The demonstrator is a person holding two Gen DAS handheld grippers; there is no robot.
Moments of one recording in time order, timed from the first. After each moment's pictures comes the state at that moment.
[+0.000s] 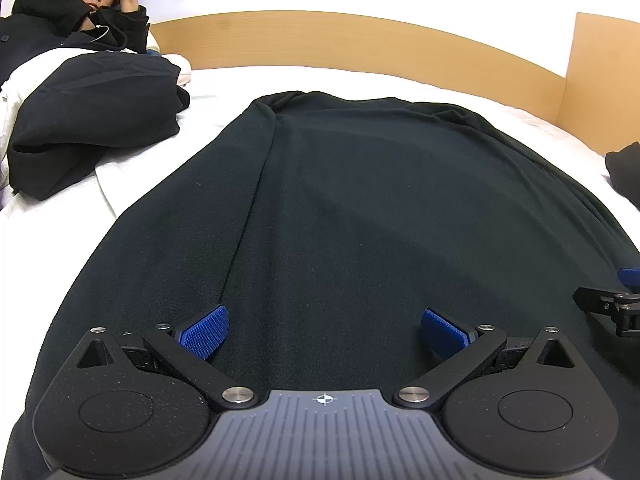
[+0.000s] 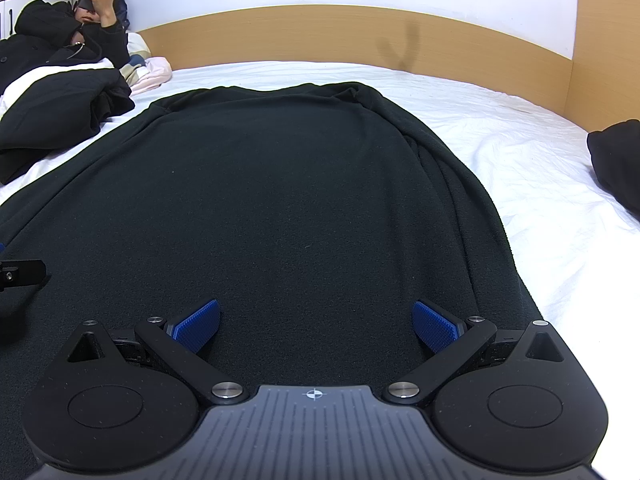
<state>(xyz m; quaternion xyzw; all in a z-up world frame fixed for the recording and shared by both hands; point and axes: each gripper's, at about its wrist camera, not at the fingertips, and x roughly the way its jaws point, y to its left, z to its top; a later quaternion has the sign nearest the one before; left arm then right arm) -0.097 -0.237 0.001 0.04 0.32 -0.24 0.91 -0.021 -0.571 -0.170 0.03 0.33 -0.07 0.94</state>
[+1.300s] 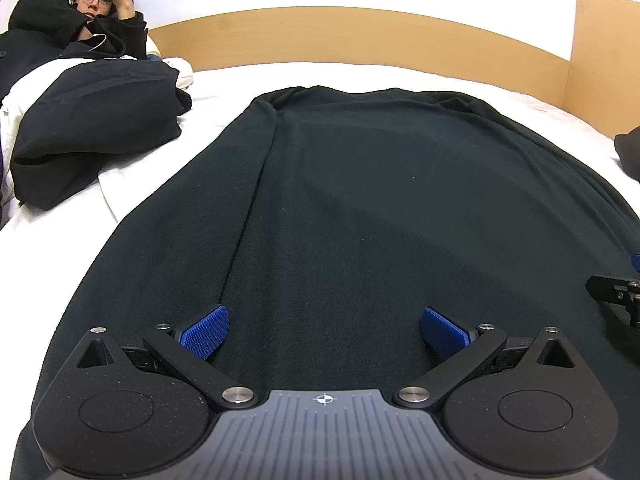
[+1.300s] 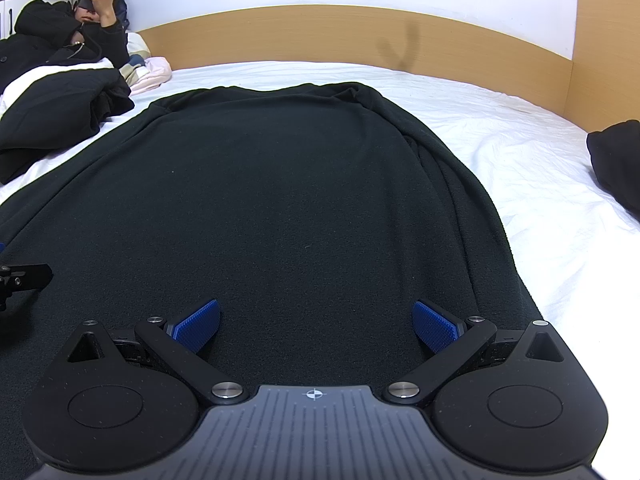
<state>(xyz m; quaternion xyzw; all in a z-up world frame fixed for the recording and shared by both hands) -0.096 -0.249 -0.001 0.08 0.32 -0.23 0.92 -0.023 -0.569 -0.170 0.03 0.33 -0.08 0.94</state>
